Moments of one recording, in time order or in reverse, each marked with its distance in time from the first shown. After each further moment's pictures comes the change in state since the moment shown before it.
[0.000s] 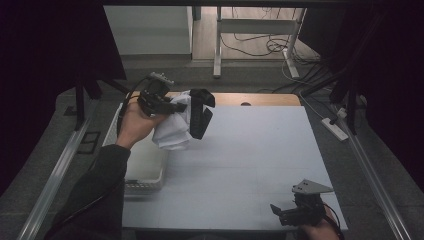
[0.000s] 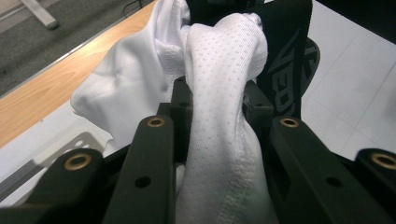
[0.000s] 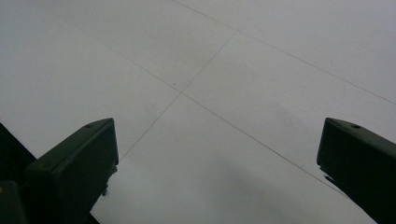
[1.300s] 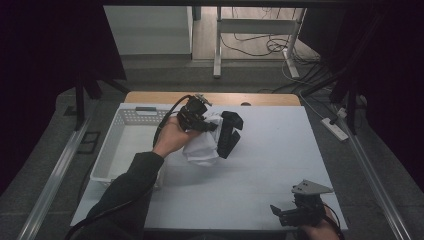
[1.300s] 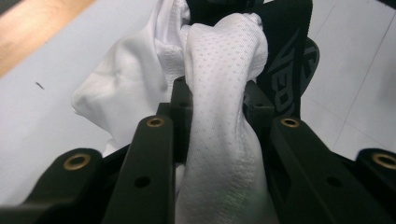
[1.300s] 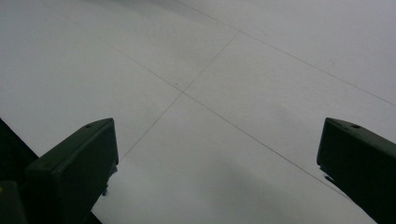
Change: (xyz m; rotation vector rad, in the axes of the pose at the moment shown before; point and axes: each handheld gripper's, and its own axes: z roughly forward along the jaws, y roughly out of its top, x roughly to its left) left arm -0.044 0.006 0.101 0.115 -0.111 0.069; right arm 0.001 0.000 -0.001 -0.001 0.004 -0.010
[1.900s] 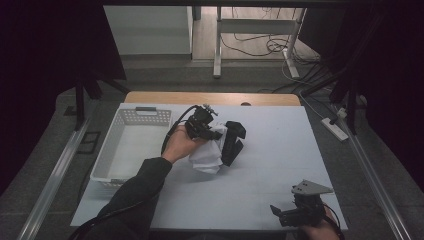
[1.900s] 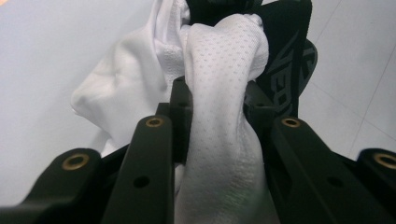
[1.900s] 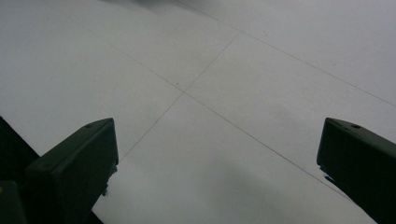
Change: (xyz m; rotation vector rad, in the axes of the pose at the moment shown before) left arm 0.000 -0.010 0.042 0.025 -0.031 -0.025; right arm 0.000 0.000 0.000 -0.001 0.002 -0.005
